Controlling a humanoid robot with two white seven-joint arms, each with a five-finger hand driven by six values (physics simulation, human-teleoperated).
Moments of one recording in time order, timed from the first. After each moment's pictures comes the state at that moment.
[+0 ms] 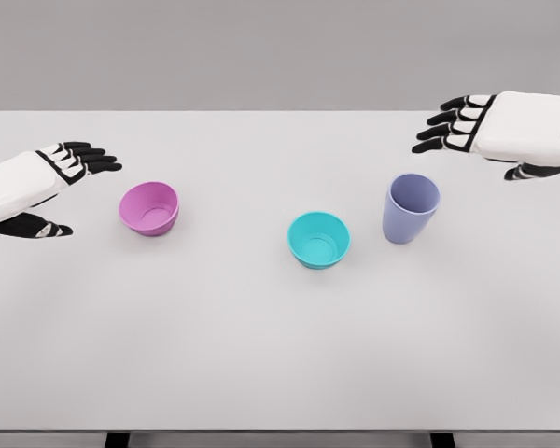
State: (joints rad) left arm -0.23 1.04 -0.34 -1.60 -0.30 -0.61 -0.14; right arm -0.75 -1.11 0.55 -1.75 0.26 -0.61 0.61
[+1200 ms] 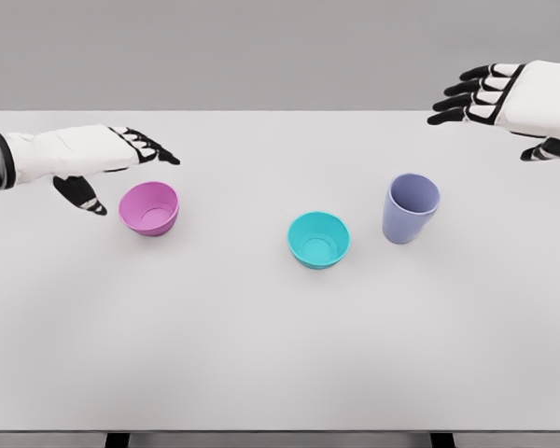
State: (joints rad) left arm -0.83 0.99 -0.82 -1.70 -0.21 -0.23 -0.61; right arm -0.73 -1.13 0.46 -1.75 0.16 -0.61 0.61
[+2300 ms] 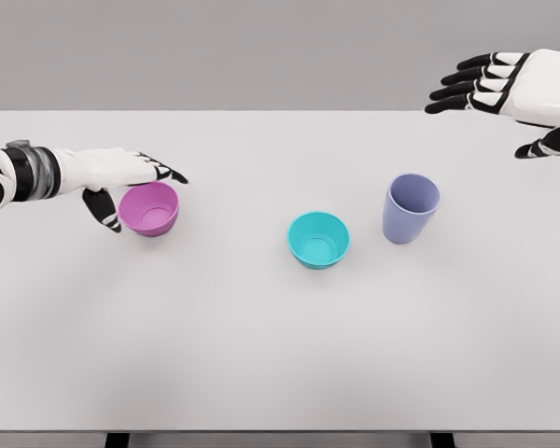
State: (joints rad) left arm -0.95 0.93 -1.08 -1.64 -0.19 -0.01 -0.61; right arm -0.74 -1.14 0.45 -1.75 0.04 -0.61 0.61
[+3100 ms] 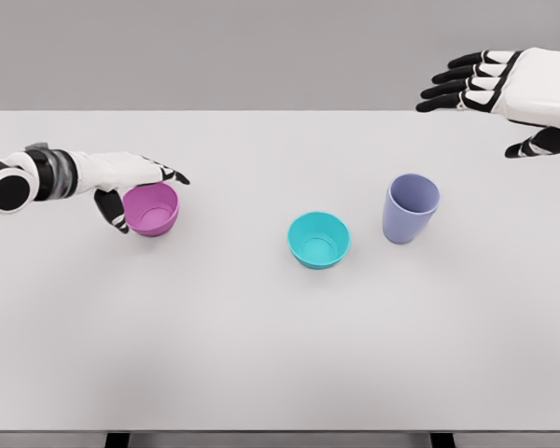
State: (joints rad) left arm -0.96 0.85 -1.11 -1.54 -0.21 0.03 -0.61; right arm -0.74 -1.12 0.45 -1.76 0.04 -0.61 0.61
